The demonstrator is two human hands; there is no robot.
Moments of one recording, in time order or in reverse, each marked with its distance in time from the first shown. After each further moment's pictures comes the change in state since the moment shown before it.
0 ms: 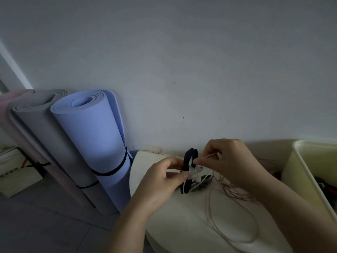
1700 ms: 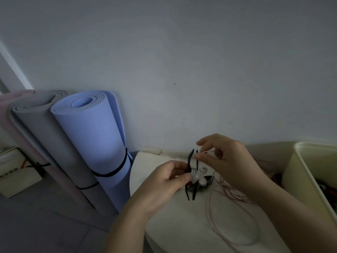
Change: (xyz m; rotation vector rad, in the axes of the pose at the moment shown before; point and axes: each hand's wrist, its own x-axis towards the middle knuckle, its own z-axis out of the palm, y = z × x) left_hand 0.008 -0.012 0.000 -0.156 -0.139 -0.067; right_hand 0.000 -0.005 0.004 0.212 0.084 -0.065
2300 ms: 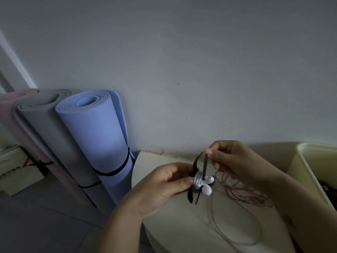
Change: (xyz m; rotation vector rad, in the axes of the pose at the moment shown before) left_hand -0.012 0.007 -0.009 -0.332 -0.216 0.031; right_hand 0.005 0.018 -0.011 0.507 -0.300 0.316
